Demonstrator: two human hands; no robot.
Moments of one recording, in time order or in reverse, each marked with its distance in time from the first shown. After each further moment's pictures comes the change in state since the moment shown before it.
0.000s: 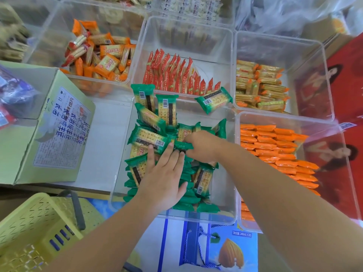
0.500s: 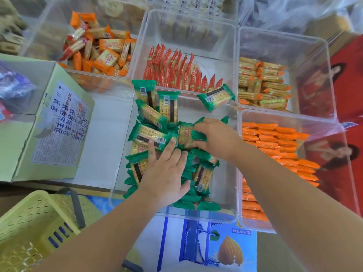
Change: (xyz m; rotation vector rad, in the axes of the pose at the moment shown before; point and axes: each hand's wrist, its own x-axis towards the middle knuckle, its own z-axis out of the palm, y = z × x) left_hand 0.009 -0.003 0.002 -0.029 -0.012 0.016; right_hand -0.016 0.027 -0.005 -0.066 0.291 -0.075
